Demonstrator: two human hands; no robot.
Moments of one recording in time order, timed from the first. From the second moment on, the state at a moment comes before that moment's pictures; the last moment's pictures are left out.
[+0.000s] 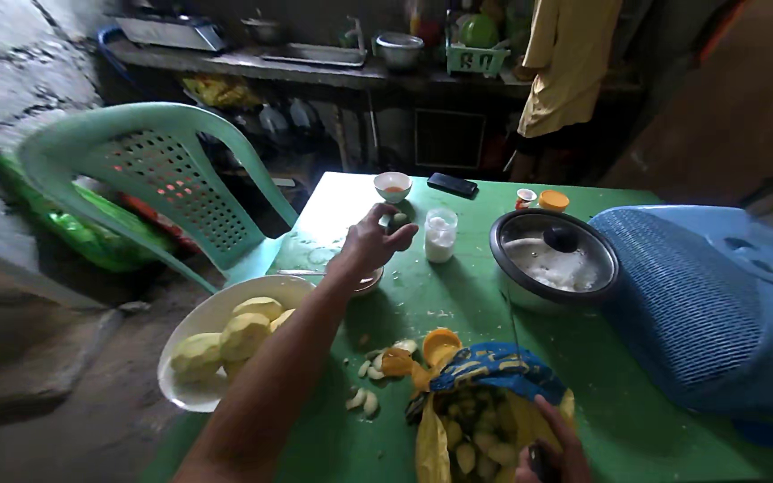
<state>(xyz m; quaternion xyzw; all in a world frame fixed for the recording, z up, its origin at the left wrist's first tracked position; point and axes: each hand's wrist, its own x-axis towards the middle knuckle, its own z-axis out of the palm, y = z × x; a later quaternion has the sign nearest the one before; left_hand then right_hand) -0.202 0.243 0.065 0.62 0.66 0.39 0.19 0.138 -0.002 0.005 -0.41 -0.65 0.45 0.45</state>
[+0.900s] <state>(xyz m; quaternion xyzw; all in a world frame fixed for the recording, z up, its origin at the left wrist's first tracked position) -0.104 -0.067 -0.015 0.12 0.32 0.72 0.61 0.114 -0.040 0.024 -0.44 -0.62 0.46 0.45</state>
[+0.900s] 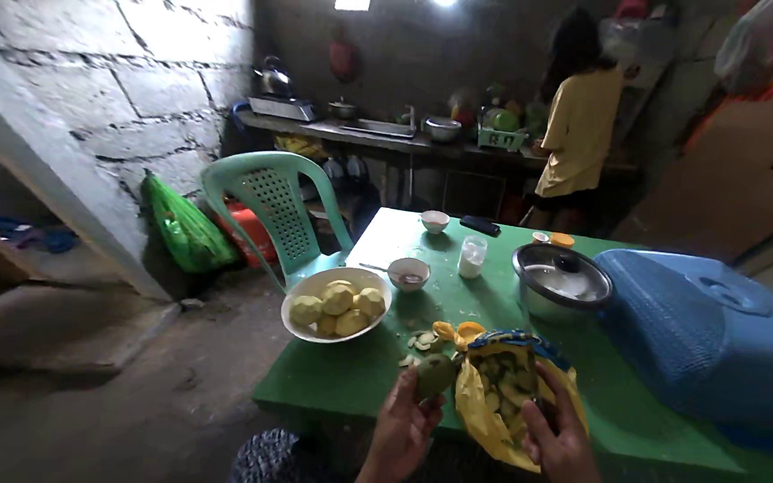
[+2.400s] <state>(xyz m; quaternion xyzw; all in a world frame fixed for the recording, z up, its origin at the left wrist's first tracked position) -0.038 -0.016 0.021 0.28 0.25 0.75 0.55 0.111 -0.050 -0.001 -0.39 -0.80 0.21 0.42</state>
